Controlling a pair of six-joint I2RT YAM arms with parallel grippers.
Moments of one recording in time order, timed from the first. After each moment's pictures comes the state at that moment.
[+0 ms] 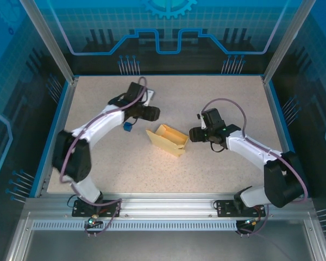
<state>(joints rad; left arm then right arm) -0.37 1.60 1.26 -0.50 0.08 -0.19 0.44 1.43 0.88 -0.41 0.01 0.28</state>
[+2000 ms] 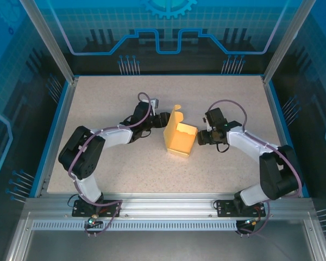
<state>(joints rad) -0.48 1.77 0.97 0.25 0.13 -0.57 0.36 1.46 0.88 -0.56 0.04 0.24</state>
